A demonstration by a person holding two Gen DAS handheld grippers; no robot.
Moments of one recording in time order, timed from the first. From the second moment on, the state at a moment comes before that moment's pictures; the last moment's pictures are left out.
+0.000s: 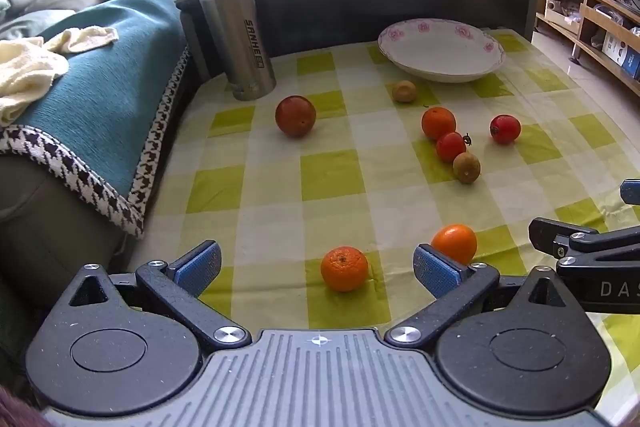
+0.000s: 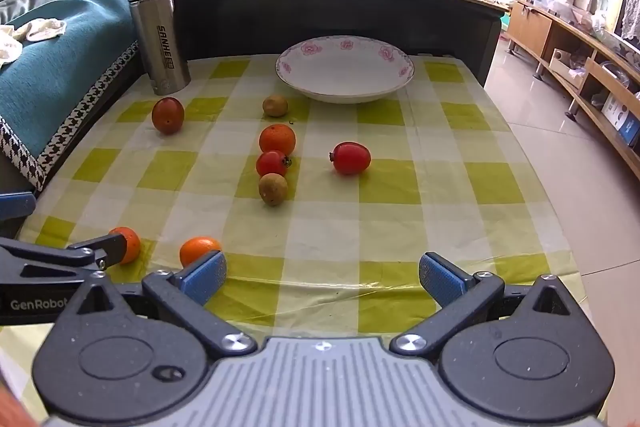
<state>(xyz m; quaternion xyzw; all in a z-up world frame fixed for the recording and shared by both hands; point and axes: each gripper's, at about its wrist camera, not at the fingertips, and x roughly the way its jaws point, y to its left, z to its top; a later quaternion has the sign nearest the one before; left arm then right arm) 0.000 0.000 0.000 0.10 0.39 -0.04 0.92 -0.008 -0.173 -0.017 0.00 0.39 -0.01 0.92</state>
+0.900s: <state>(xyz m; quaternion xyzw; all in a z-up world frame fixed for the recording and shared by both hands) 0.000 -0.001 -0.008 0.10 0.39 -0.04 0.91 -0.005 -0.174 -0.022 0.00 0.40 0.00 0.92</state>
